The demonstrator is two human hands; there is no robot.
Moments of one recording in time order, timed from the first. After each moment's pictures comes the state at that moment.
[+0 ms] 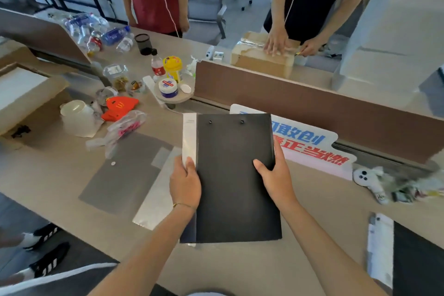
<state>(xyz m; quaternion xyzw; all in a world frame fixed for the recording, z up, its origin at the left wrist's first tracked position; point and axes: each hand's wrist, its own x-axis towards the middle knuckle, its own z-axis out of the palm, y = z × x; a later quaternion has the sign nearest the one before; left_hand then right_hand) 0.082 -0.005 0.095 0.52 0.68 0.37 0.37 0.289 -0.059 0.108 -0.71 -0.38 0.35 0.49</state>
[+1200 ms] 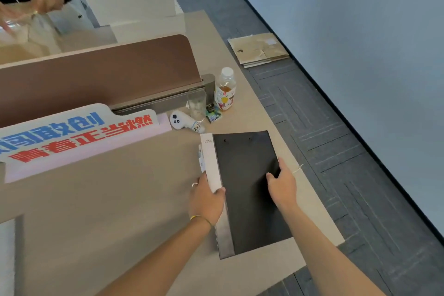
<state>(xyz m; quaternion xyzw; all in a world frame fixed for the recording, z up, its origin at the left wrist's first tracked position) 0.465 -0.277 -0.015 0.76 0.43 -0.04 0.49 0.590 -0.439 -0.024 -0.91 0.05 0.18 0.37</state>
